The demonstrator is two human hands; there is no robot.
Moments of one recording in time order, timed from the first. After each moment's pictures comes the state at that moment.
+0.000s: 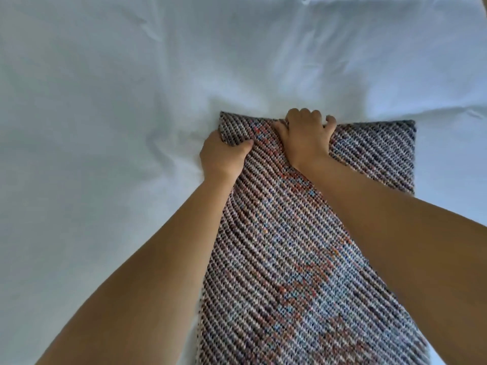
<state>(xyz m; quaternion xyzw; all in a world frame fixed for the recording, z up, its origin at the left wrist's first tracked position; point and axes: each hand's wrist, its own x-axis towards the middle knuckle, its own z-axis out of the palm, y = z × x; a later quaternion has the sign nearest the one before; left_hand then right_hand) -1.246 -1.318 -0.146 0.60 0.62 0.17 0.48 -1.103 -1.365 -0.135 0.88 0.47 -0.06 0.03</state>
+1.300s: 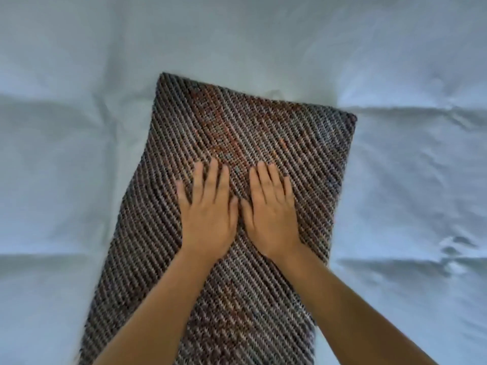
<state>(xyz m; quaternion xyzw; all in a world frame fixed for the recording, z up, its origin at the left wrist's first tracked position) -1.216 -1.515 -0.127 0.82 0.55 -0.03 0.11 -1.094 -1.556 -0.133 0.75 0.63 -0.16 -0.08</state>
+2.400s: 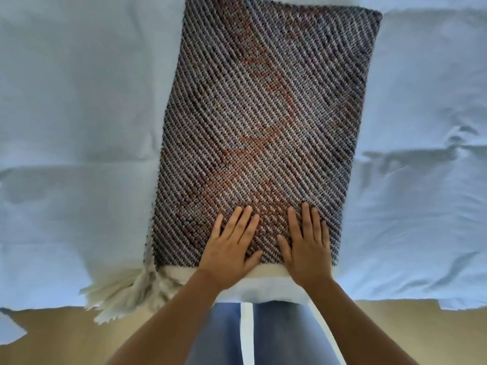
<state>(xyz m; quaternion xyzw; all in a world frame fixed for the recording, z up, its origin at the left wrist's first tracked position) -1.359 -1.698 -0.117 0.90 0.33 -0.23 0.19 -1.199 -1.780 -0.116 0.82 0.51 -0.24 0.09</state>
